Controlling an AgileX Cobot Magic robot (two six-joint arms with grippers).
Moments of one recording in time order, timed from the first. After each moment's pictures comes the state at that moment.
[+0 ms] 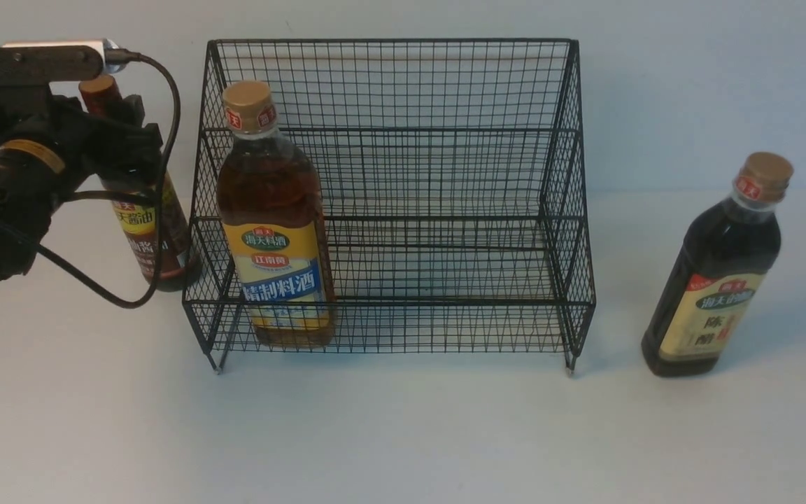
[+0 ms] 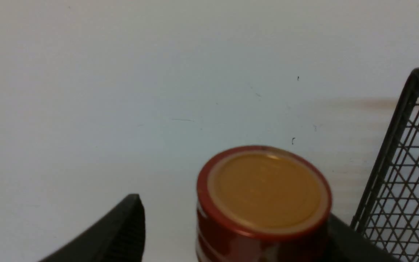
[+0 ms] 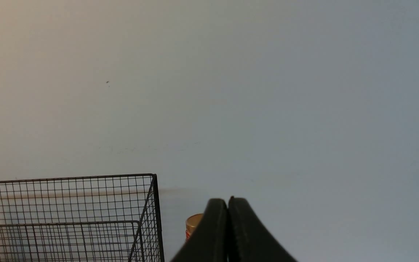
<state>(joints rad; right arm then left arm) -0.03 0.06 -0.30 0.63 0.21 -0.50 0.07 1.80 -1.04 0.14 -0.53 -0.19</state>
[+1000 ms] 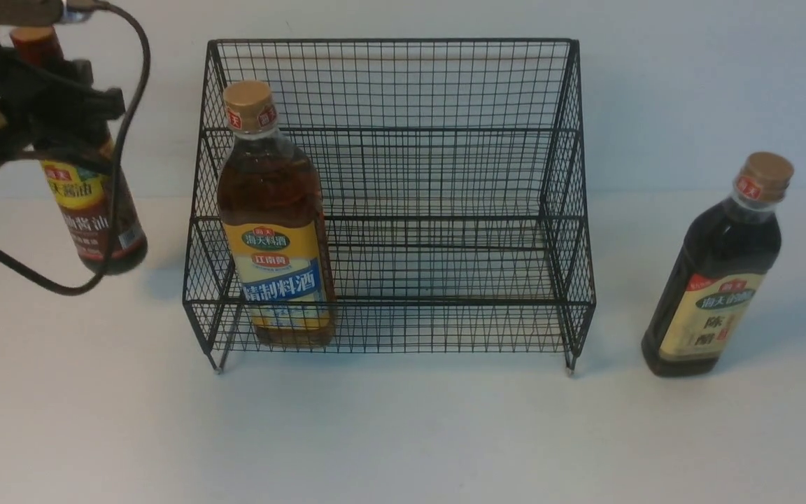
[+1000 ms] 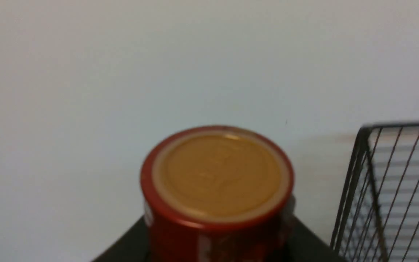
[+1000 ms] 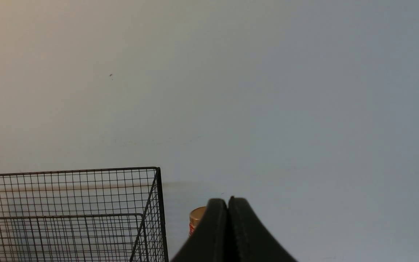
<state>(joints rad) -0.03 0.06 -0.30 0.63 0.23 -0.50 0.07 1.51 -1.03 0.20 -0.27 -0.16</state>
